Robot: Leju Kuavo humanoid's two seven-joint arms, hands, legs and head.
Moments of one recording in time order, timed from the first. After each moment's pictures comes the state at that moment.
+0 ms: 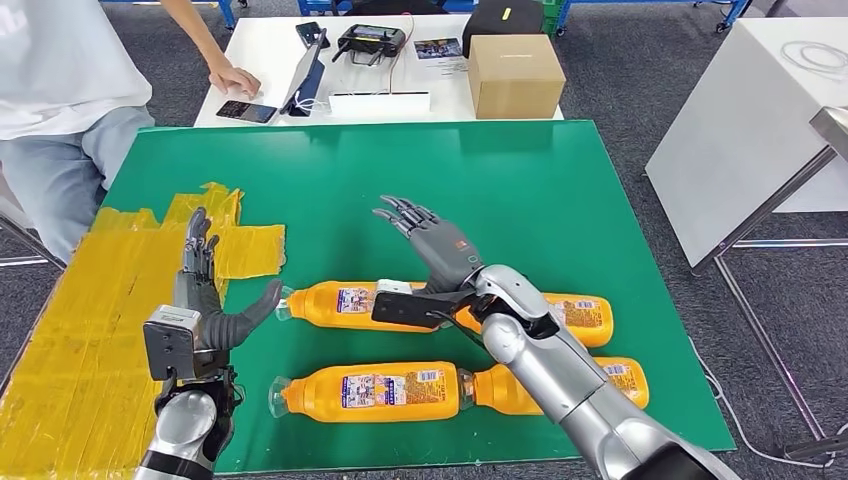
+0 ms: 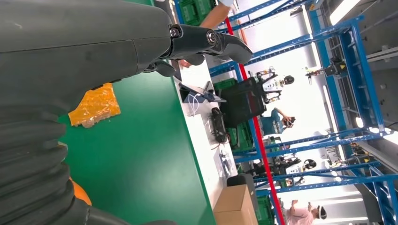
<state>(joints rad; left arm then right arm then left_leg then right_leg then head) -0.10 -0.08 -0.19 -1.52 -0.15 0.36 -0.51 -0.57 -0.01 0.67 -1.14 0.71 -0.01 -0.15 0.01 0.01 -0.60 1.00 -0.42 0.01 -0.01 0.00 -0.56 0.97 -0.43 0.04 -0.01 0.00</state>
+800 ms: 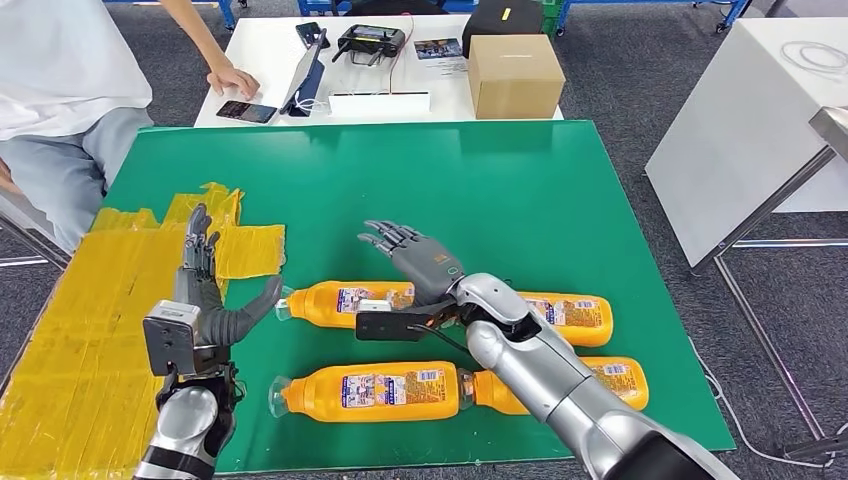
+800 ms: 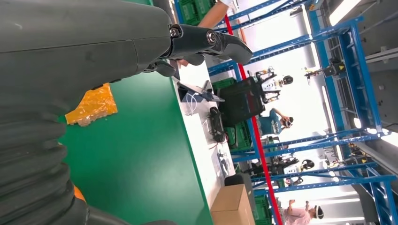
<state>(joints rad) -0.12 -0.09 -0.19 -1.50 -0.14 0.35 -0.51 -0.62 0.03 0.76 -1.00 0.76 0.01 -0.14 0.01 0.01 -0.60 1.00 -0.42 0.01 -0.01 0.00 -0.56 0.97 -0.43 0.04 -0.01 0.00</state>
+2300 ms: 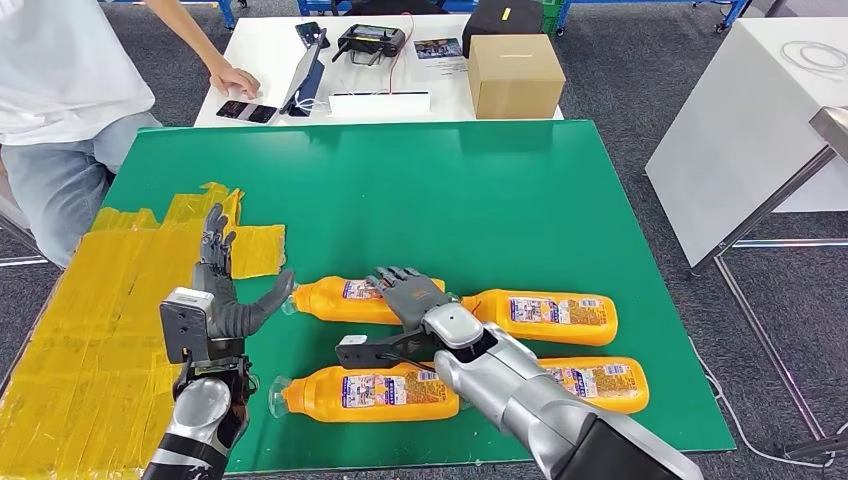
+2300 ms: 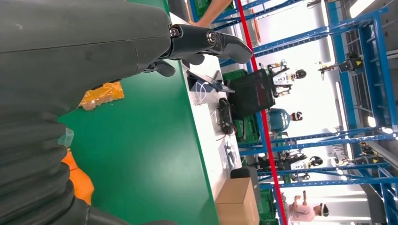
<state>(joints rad) -0.16 -0.12 -0.20 -1.42 -0.11 0.36 -0.51 -0.70 0.20 0.94 -0.52 0.96 -0.05 0.11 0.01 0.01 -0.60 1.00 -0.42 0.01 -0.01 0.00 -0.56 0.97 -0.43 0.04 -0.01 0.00</state>
